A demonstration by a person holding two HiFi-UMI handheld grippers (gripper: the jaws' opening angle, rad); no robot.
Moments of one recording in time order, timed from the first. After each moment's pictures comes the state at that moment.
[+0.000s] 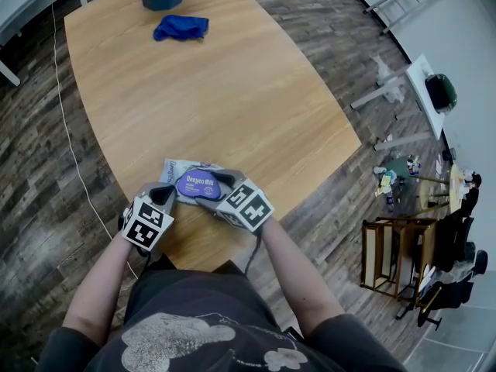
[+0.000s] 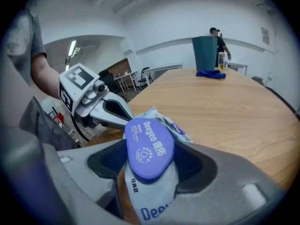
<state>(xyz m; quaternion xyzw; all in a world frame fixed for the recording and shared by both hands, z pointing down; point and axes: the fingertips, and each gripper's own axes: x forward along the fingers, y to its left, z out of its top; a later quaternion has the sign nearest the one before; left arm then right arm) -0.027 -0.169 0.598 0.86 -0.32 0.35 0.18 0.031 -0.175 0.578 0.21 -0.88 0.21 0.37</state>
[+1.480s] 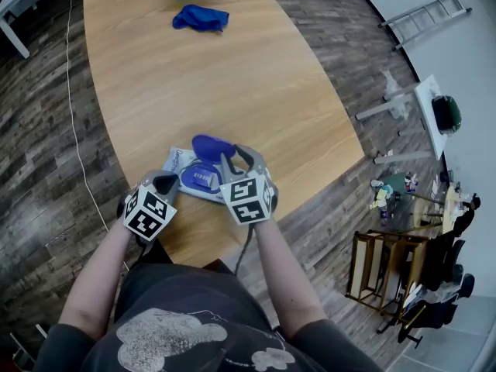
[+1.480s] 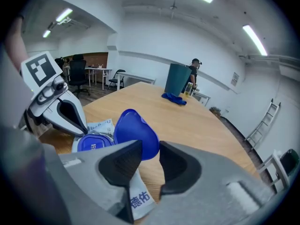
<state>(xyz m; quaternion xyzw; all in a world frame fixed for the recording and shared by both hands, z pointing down) -0.024 -0.168 0.598 0.86 -0.33 0.35 0.16 0.078 -0.250 0.542 0.42 -0.82 0.04 0.37</state>
